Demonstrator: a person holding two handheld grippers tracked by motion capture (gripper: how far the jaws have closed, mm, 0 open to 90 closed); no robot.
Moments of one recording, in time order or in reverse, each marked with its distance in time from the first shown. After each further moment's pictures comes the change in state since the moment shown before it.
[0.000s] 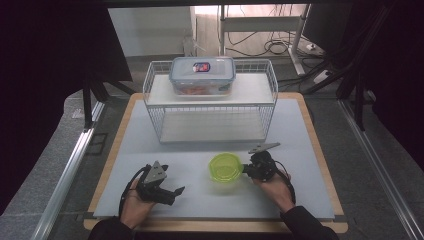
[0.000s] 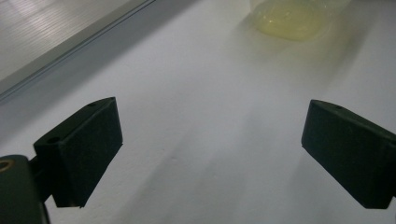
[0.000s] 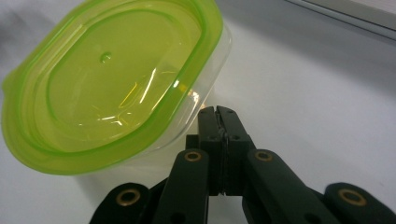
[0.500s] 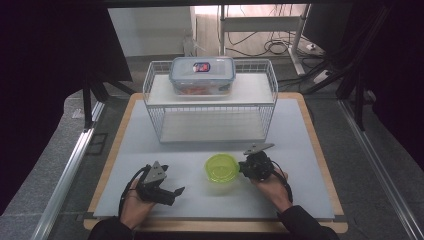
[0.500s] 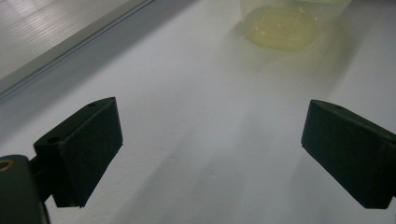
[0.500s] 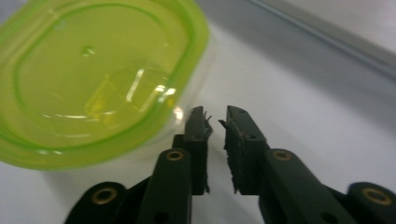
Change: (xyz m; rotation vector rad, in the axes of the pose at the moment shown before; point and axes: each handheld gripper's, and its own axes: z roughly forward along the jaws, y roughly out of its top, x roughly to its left) left arm 0.000 0.000 -0.002 -0.001 -0.007 -0.001; right arm 0.007 0.006 0.002 -0.002 -0.089 -0.105
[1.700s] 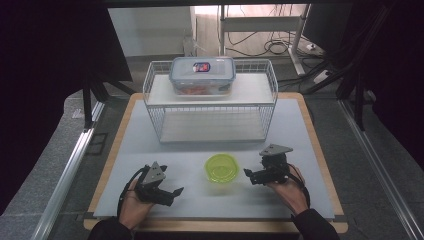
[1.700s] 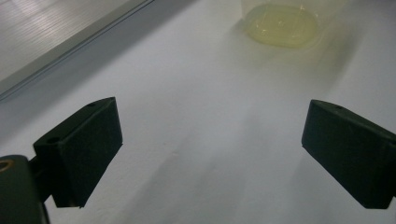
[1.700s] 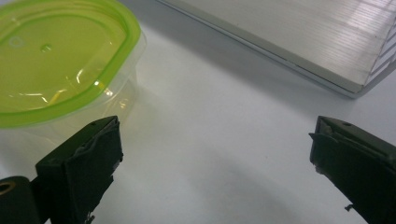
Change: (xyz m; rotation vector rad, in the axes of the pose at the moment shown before) left arm 0.000 -0.002 -0.003 -0.001 0.009 0.003; right arm -0.015 -0.018 -0.033 -0.101 -0.128 0.024
